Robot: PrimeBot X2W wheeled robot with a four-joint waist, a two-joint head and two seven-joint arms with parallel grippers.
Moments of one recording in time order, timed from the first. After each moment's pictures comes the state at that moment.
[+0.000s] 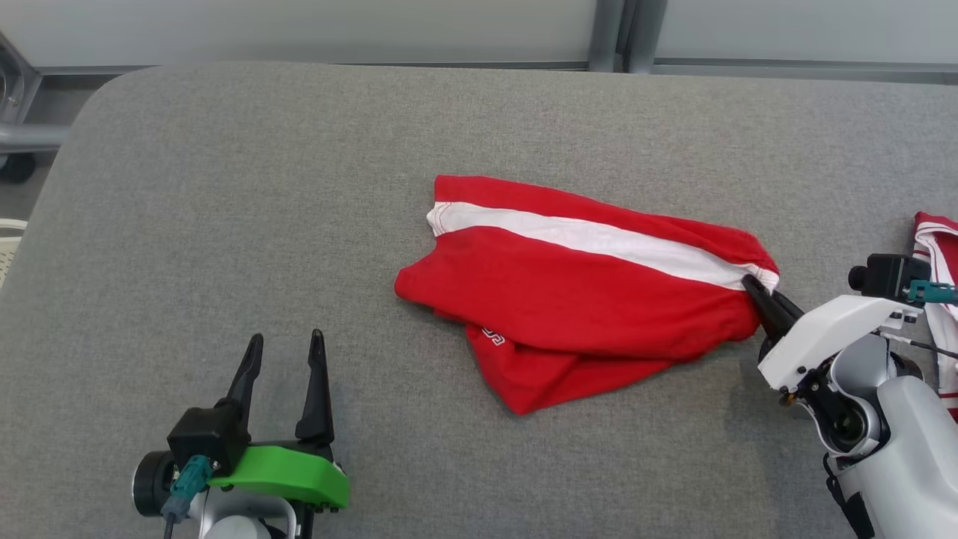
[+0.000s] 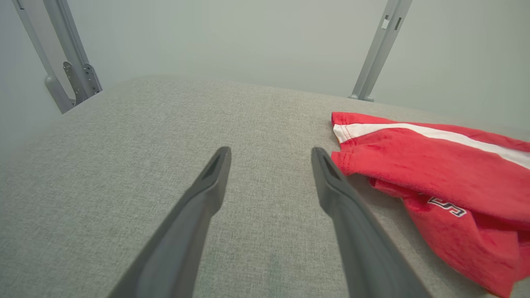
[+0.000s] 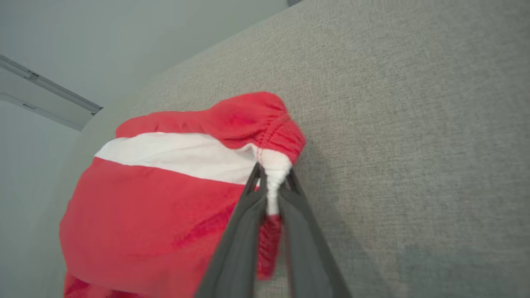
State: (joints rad) left arm -0.09 0.17 -0.30 0.18 -0.41 0.12 -0.26; right arm -0.34 -0.21 0.02 0.40 0.69 0.13 0.25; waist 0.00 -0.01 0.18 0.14
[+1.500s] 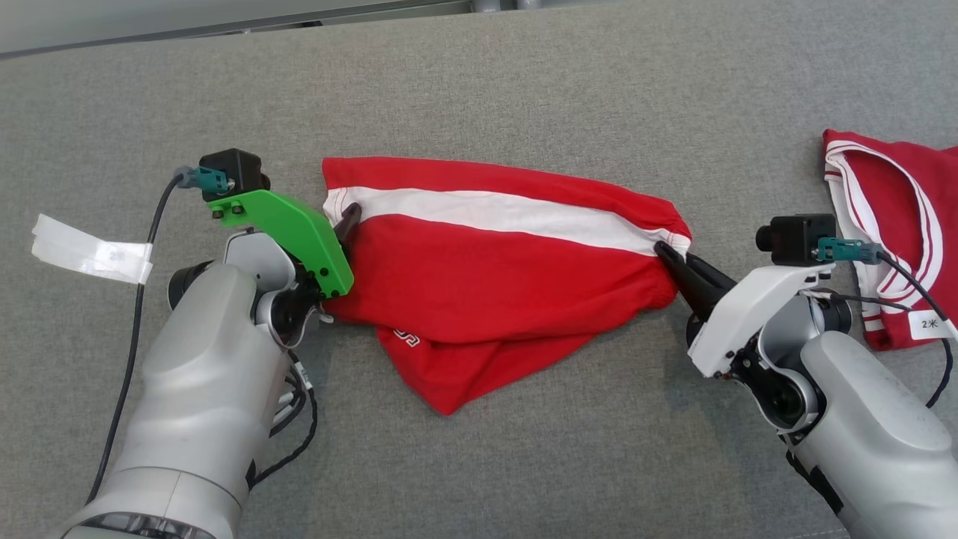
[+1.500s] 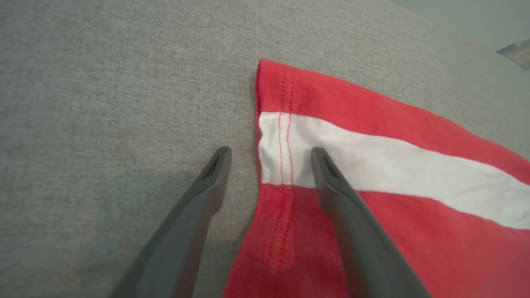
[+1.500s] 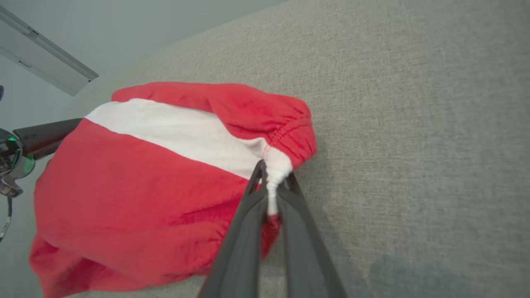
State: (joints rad) left arm -0.88 0.07 -0.36 1.05 -0.74 -0.09 0.23; right arm -0.50 -0.33 0.46 0.42 0.82 0.13 0.08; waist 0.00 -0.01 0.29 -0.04
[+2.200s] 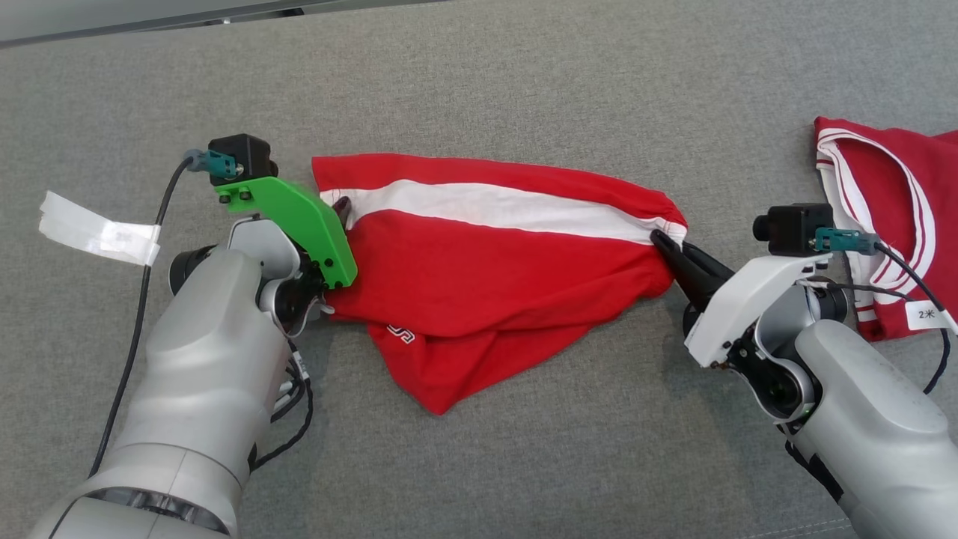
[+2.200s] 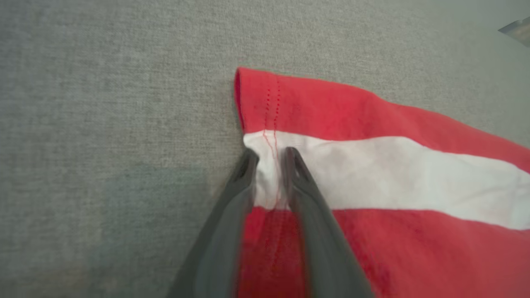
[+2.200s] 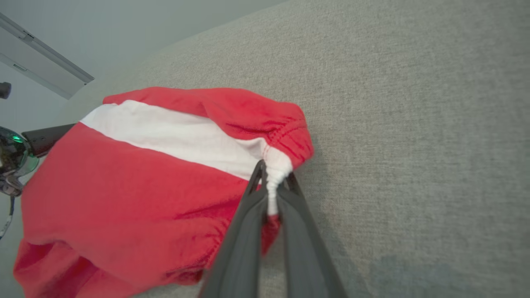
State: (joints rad) left arm -0.96 0.06 -0.43 1.15 -0.76 -0.13 0.20; right arm -0.56 -0.35 0.54 0.46 0.87 0.13 0.03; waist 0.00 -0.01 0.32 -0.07
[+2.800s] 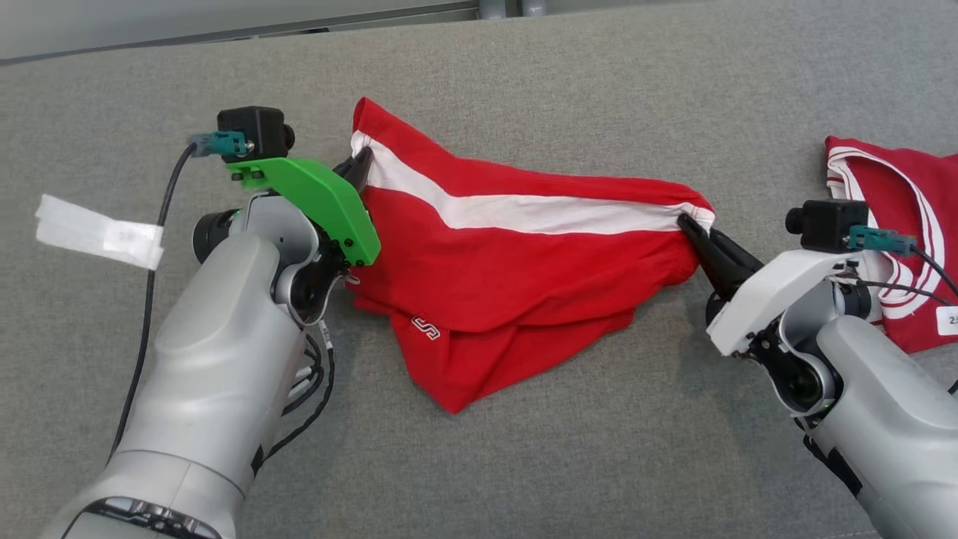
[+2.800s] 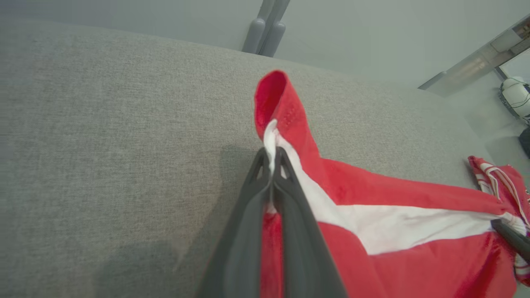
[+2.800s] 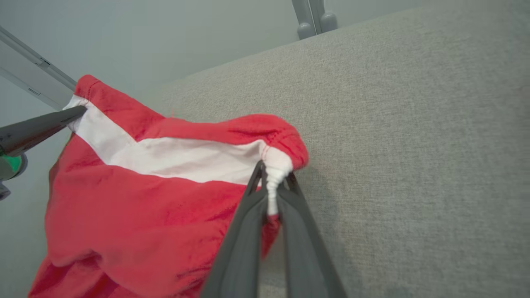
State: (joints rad) left arm -0.94 0.06 -0.51 0.99 -0.83 -0.13 0.13; right arm -0.56 -0.37 0.53 0.48 0.90 0.13 -0.04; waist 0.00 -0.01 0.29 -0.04
